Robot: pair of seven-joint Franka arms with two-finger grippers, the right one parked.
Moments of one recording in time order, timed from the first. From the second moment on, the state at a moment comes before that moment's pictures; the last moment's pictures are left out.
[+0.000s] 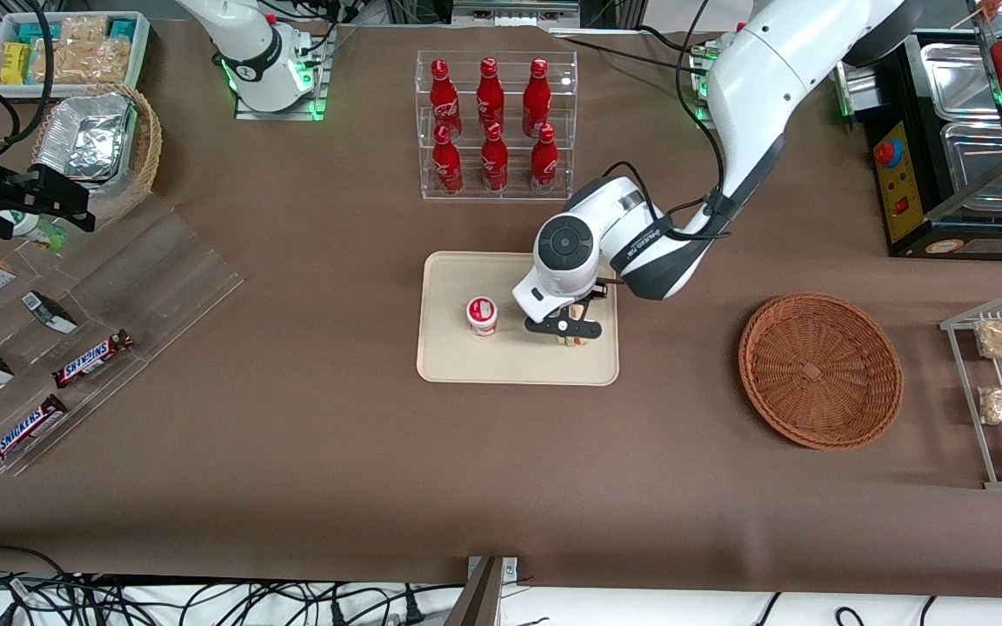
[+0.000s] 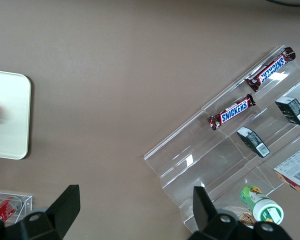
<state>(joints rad) -0.21 0.79 -0.56 -1.54 0.40 2.00 -0.79</state>
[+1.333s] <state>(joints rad) 0.03 0.51 -0.56 -1.39 0.34 1.76 -0.85</state>
